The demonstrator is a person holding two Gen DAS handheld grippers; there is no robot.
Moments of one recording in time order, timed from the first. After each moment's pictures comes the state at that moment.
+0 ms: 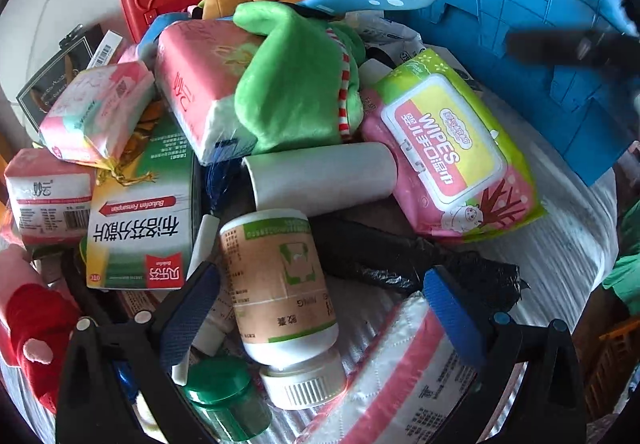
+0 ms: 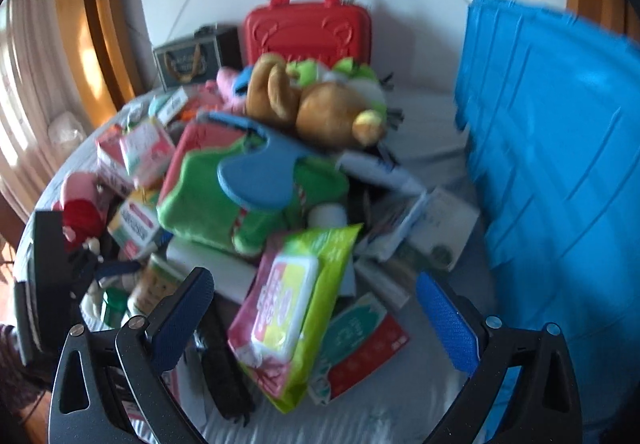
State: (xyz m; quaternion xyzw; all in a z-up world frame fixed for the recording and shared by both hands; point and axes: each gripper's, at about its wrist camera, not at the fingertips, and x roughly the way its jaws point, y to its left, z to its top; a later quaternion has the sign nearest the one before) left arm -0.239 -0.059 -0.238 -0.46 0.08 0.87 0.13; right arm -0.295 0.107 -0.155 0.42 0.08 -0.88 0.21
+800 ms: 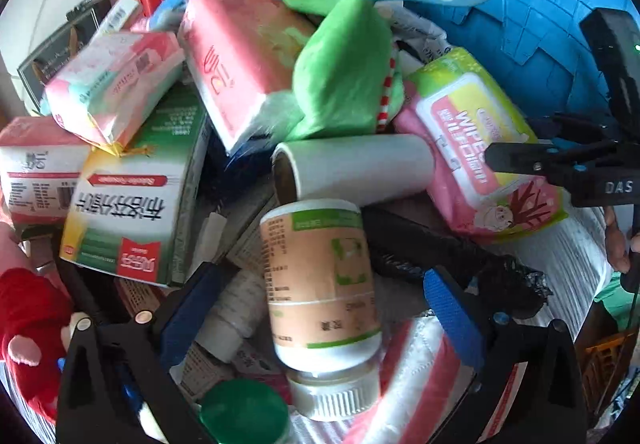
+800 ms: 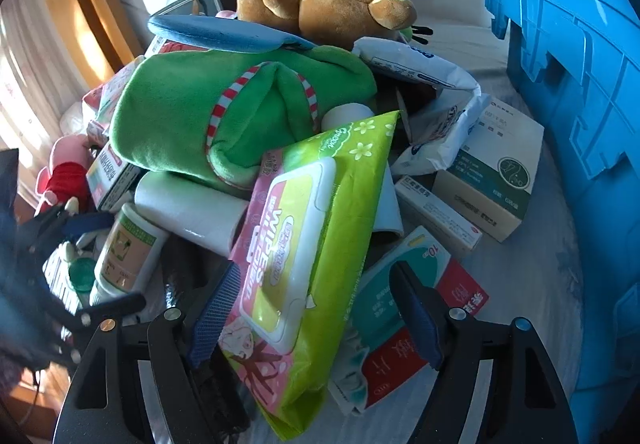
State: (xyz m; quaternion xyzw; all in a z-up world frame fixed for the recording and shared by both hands) left arm -0.250 -0.094 -0.251 -0.49 0.04 0.86 0.13; right arm -0.302 0.113 -0.245 0.47 0.04 -0.85 0.24
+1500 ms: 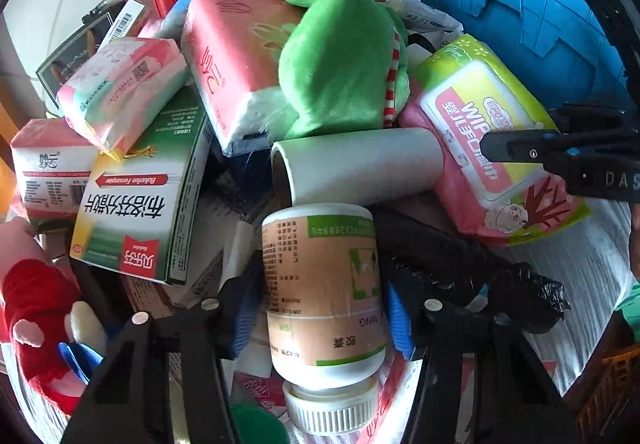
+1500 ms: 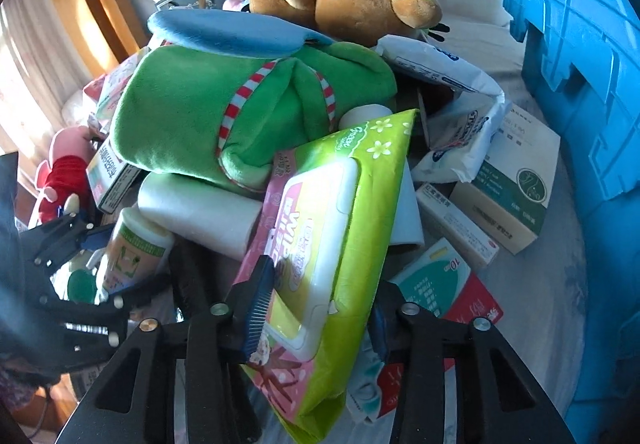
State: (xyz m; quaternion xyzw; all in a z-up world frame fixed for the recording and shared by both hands) left arm -0.223 -0.083 -0.246 -0.48 0.06 0.87 0.07; right arm -0.310 0.090 -0.243 0.48 0.06 -0.84 0.25
